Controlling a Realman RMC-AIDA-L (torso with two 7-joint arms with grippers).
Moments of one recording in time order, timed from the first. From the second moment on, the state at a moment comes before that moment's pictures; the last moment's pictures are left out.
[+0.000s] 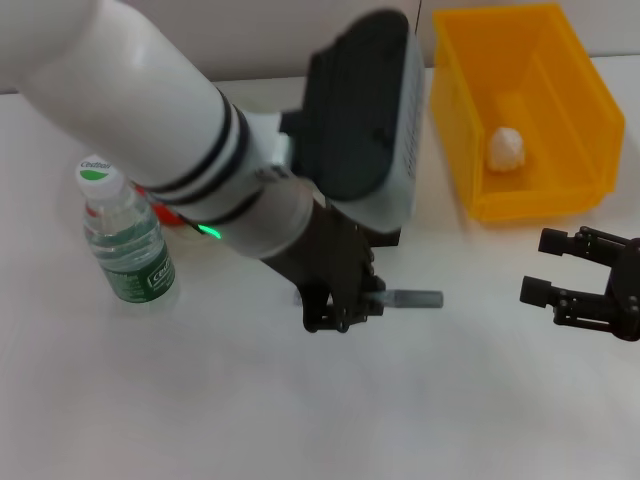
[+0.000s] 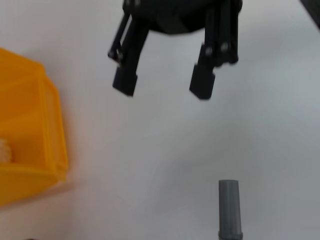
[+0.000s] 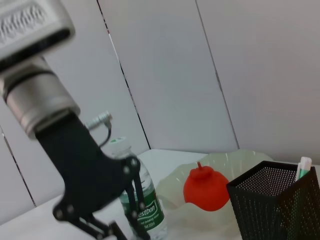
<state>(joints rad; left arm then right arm) -0.81 -2.07 1.78 1.45 2.33 1.50 -2.08 0.19 2.08 -0.62 -0.84 -1.82 -1.77 1.38</state>
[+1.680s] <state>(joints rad) -0.80 -2.04 0.91 0.79 1.44 1.73 -1.49 0.19 2.08 -0.64 -0.83 -1.82 -1.78 1.38</state>
